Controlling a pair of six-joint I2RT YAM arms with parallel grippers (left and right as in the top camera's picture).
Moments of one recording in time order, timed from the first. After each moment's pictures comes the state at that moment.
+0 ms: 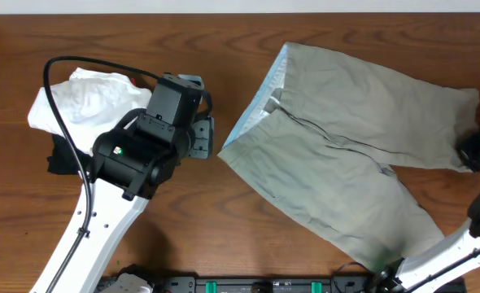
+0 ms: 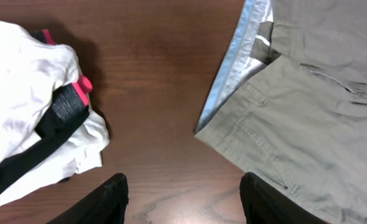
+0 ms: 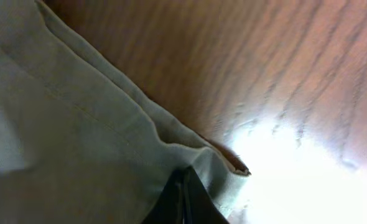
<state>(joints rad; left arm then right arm) -0.46 1.28 1.40 -1.09 -0.13 -0.29 -0.70 2.03 1.33 -0.69 0.01 0.33</state>
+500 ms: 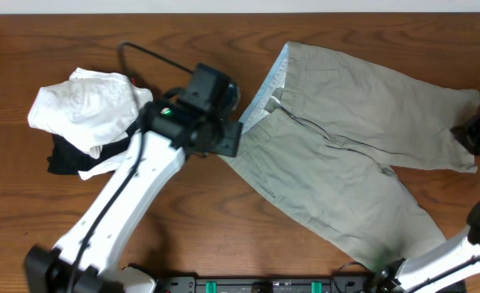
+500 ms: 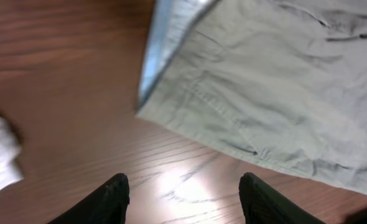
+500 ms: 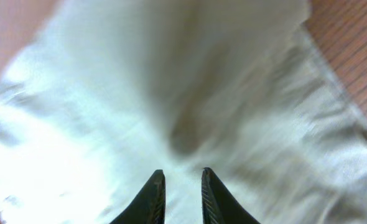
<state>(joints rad) -0.49 1.53 1.40 -1.05 0.12 -0.21 -0.72 1.95 1.39 -0.73 -0.46 0.24</state>
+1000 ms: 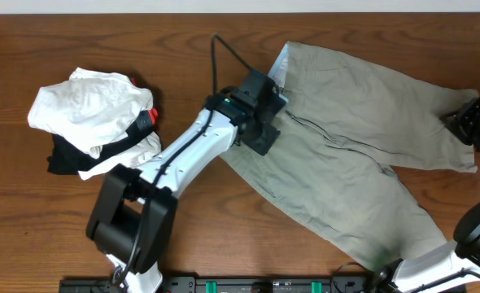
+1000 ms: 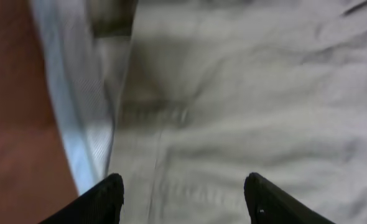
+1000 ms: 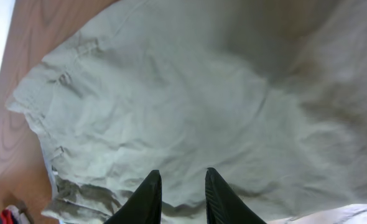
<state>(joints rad) -0.59 1.88 1.39 -0.68 0.16 0.13 -0.63 1.83 1.40 -0.85 -0.51 0.24</state>
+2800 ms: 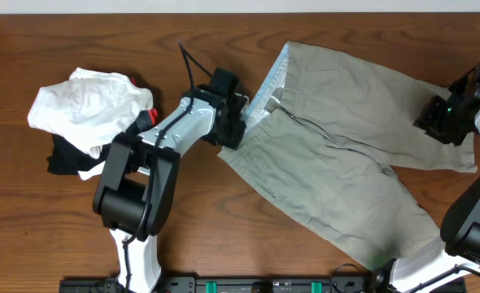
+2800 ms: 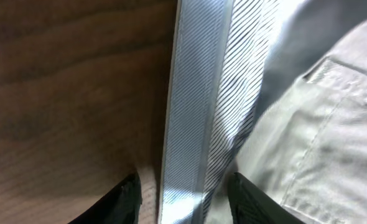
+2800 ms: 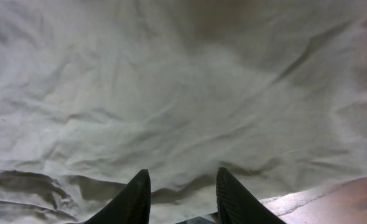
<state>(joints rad) -0.40 2.03 1.34 -0.69 0.18 -0.01 -0.42 1.84 1.40 -0.92 -0.21 0.22</state>
